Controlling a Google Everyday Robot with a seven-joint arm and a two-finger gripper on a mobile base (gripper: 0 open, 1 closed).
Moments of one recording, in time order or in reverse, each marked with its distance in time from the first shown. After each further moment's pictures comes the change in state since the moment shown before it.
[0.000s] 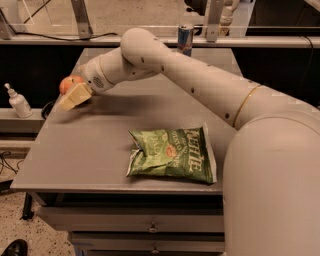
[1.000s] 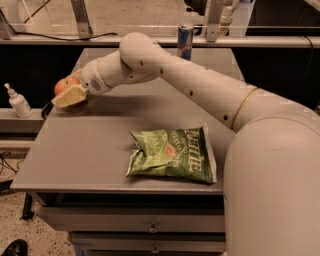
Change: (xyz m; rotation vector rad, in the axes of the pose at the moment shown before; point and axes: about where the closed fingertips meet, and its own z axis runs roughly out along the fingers) arm -0.003 0.010 0.010 -0.030 -0.038 0.028
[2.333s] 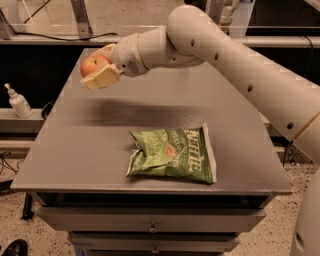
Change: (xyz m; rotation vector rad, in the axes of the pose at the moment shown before) arm -0.035 0.014 -0.127 0.078 -0.063 -0.153
